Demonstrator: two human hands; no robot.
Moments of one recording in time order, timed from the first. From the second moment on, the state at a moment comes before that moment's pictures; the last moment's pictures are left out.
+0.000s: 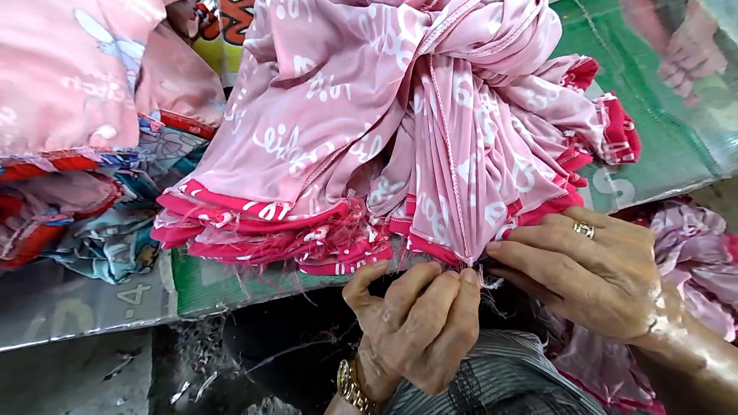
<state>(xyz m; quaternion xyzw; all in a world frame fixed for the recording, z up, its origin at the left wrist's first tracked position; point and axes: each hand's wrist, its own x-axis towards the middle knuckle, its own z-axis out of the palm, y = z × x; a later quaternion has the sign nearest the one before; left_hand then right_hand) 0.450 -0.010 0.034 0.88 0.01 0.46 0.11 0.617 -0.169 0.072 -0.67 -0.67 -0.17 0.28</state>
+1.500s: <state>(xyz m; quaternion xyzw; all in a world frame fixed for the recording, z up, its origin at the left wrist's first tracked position) 0.413 0.018 0.078 0.92 -0.16 0.00 0.36 0.617 -0.203 0.079 -0.65 -0.74 0.09 0.14</state>
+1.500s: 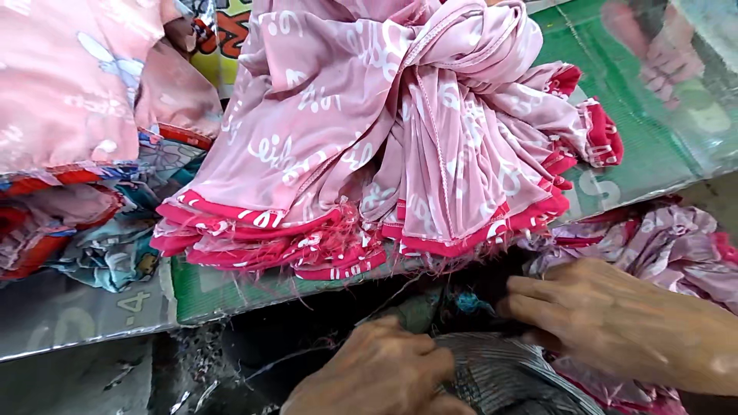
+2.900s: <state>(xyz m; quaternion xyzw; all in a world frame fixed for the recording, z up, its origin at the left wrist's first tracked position) 0.490 -0.012 0.079 0.36 0.05 0.39 0.84 0.599 -0.115 0.086 -0.62 -0.53 -0.13 0.56</state>
